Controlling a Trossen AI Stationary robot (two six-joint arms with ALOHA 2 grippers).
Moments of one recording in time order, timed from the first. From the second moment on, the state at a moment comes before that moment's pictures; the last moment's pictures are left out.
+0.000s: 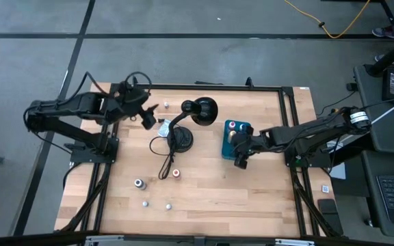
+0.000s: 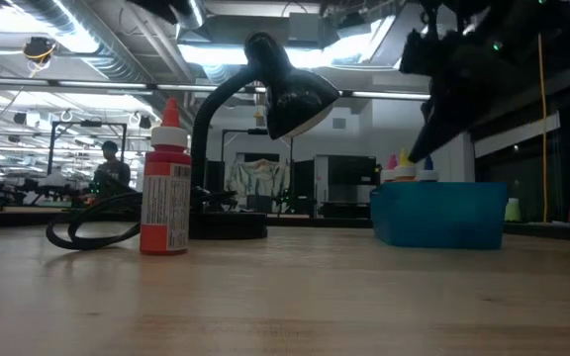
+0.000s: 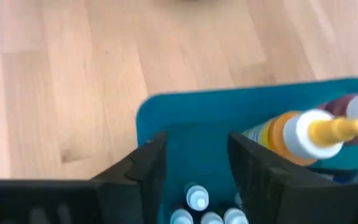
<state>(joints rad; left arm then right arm) -0.01 1.08 1.33 -1.01 -0.71 -0.33 0.16 1.30 0.76 -0.43 0.27 0.32</state>
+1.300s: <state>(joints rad) 0.79 1.27 0.95 -0.54 0.05 0.15 0.28 1.30 0.94 -0.52 0.24 0.26</state>
